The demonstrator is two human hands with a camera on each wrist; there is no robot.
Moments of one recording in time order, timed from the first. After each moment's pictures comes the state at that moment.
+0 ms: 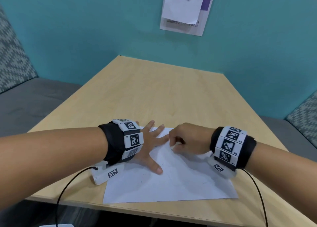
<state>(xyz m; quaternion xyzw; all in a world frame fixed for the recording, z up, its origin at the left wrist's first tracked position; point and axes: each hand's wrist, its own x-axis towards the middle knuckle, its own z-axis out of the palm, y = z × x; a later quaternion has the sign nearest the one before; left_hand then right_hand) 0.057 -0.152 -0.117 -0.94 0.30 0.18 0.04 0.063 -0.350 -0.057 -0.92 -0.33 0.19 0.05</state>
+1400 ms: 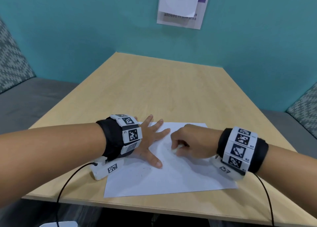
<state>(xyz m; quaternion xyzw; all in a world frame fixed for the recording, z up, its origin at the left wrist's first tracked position) 0.066 -0.151 -0.121 -0.94 0.29 0.19 0.07 0.047 -0.361 -0.065 -0.92 -0.36 0.17 0.04</state>
